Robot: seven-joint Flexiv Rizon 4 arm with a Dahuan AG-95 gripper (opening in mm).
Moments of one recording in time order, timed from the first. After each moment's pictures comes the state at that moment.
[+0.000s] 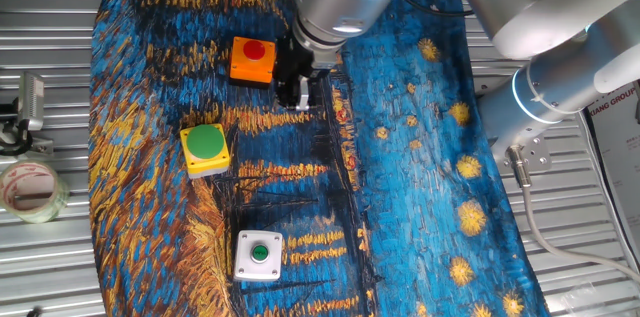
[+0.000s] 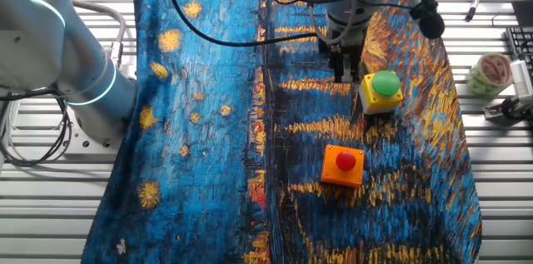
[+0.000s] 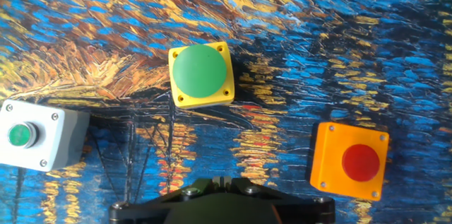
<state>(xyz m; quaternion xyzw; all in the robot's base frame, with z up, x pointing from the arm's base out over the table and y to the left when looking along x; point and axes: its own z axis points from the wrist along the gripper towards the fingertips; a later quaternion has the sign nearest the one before) 0.498 -0.001 0.170 -0.01 1.00 0.00 0.06</state>
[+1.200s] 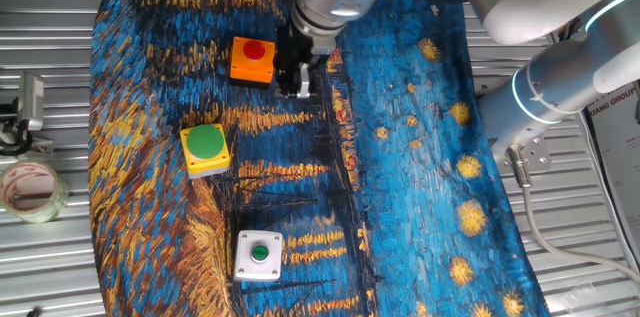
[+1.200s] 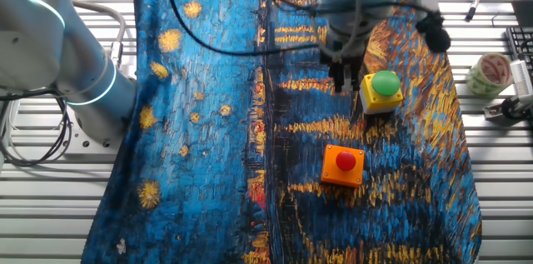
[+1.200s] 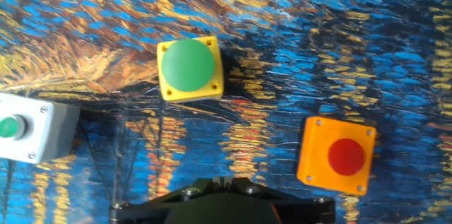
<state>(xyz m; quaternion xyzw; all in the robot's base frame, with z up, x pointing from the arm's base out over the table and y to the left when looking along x) 0.493 -0.023 0.167 -0.02 1.00 0.01 0.05</state>
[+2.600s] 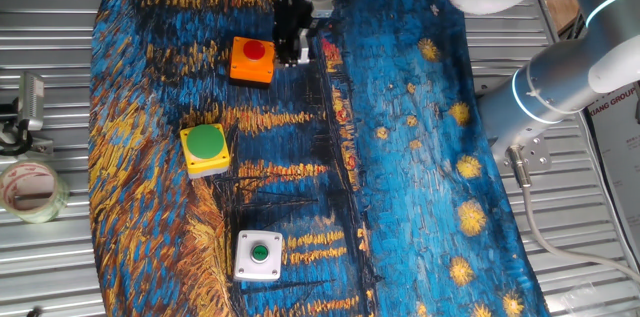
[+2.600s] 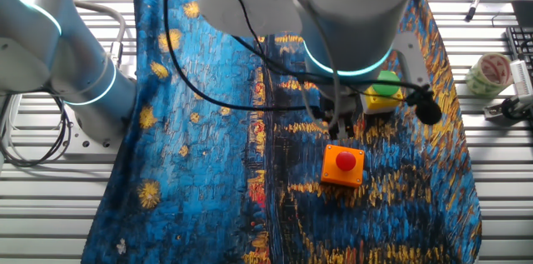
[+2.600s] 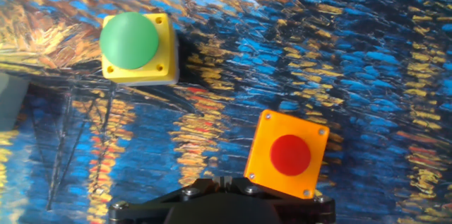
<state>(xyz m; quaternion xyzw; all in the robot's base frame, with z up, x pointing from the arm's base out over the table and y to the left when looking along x) 0.489 -0.086 0.137 -0.06 1.00 0.02 0.06</state>
